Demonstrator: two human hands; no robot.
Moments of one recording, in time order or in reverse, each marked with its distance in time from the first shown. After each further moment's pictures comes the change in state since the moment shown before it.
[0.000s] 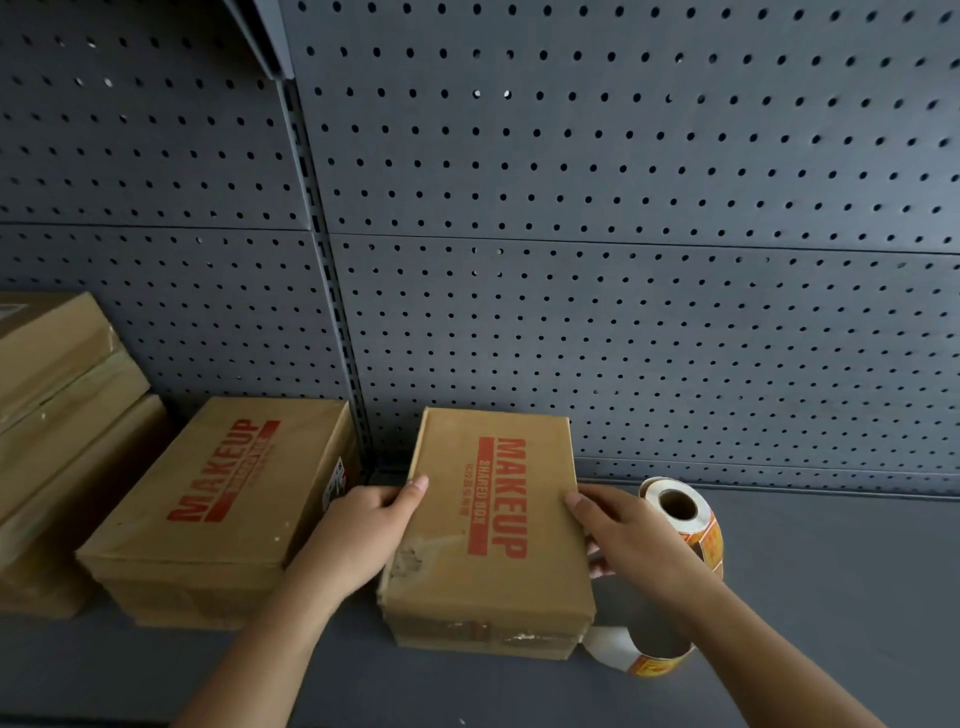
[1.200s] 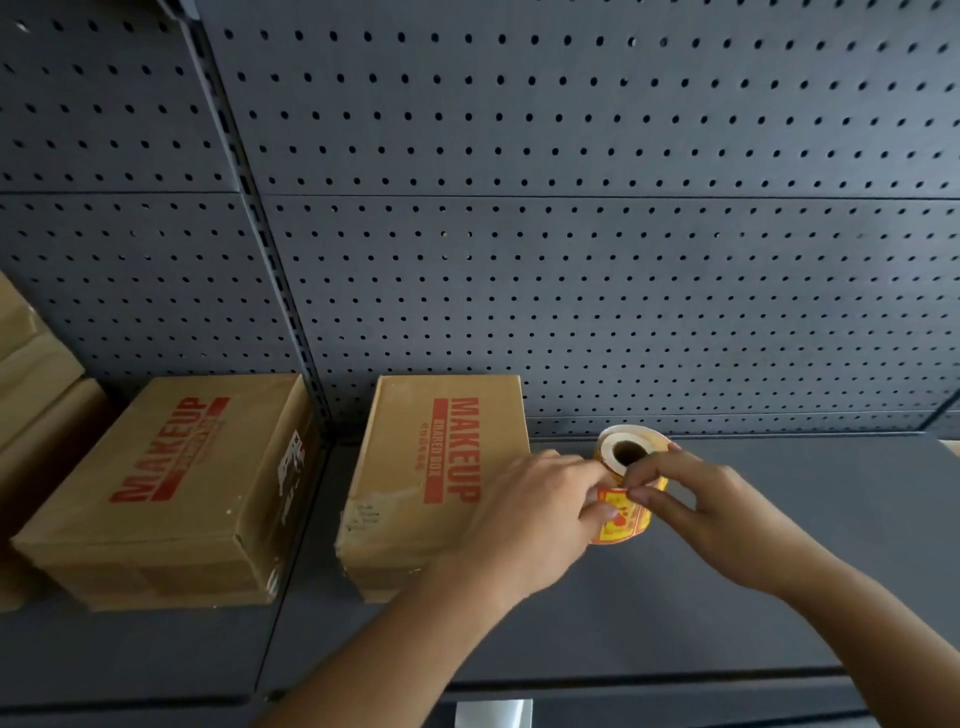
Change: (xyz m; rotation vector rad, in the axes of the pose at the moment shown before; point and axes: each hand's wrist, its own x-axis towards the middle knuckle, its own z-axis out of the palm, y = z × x) left_hand -0.043 0.116 0.114 0.276 -0.046 0.780; right_hand -0.053 0.040 -0.087 -0.467 0.127 -0.396
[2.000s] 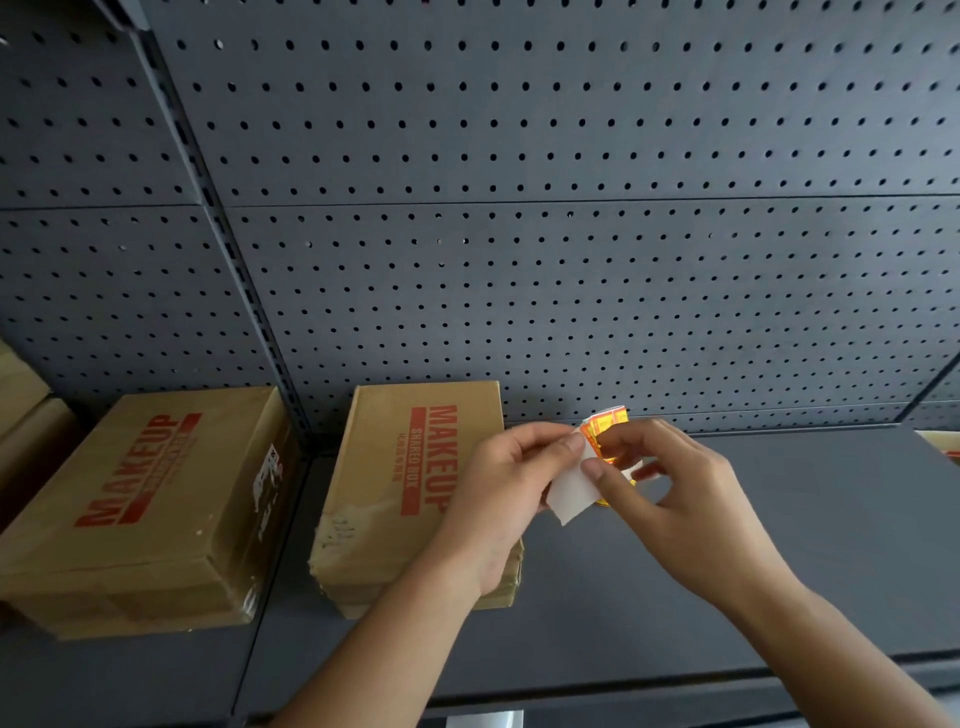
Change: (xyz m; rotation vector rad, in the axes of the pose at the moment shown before) left_hand 0.011 0.009 -0.010 -1.177 0.118 -0.487; right_hand -0.005 -0.049 0.008 0.087 0.381 0.014
